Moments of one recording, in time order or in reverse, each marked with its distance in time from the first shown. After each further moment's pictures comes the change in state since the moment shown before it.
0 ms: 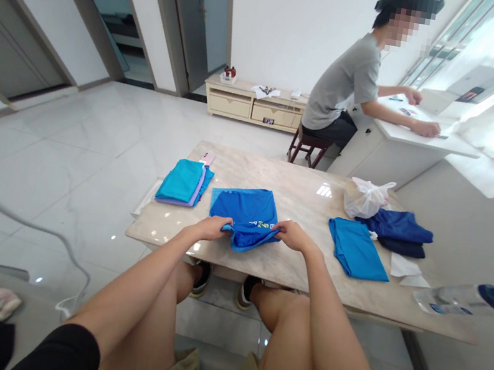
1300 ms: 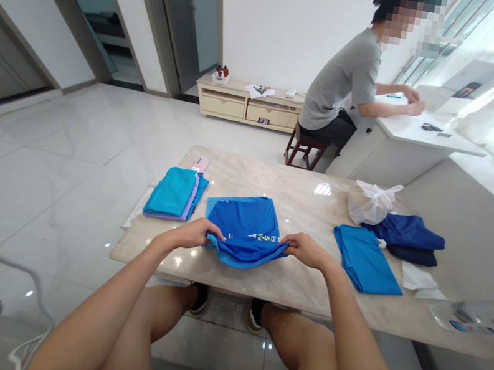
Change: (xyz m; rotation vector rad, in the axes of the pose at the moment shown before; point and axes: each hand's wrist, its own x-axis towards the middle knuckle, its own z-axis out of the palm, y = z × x) left_hand -0.006 -0.030 -0.047 -0.352 -0.100 0.127; right_hand 0.006 0.023 -0.016 0.216 -0.106 0.028
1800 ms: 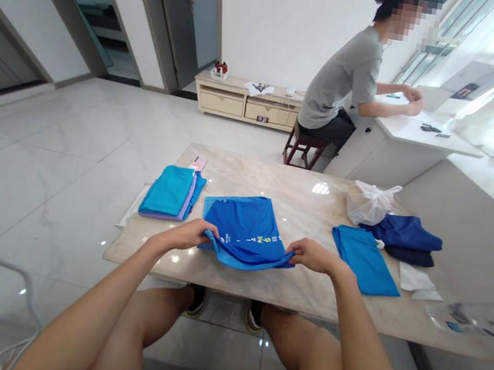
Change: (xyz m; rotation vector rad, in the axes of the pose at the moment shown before) left_hand 0.000 -0.003 -0.002 -0.023 0.031 -0.015; right_hand -0.015 0.001 -0.014 -0.075 -0.122 0.083
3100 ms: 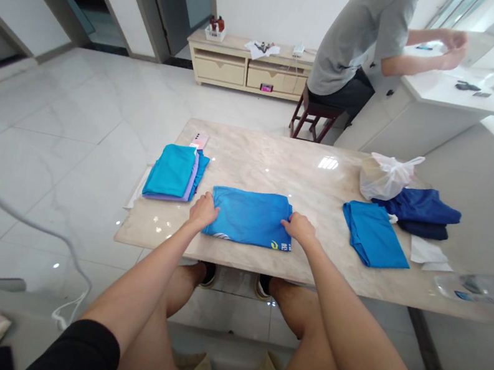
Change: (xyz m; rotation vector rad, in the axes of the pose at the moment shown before) left_hand 0.050 -0.037 0.042 0.355 0.339 -0.684; right_hand 0.090 0.017 0.066 -0.204 0.348 0.490
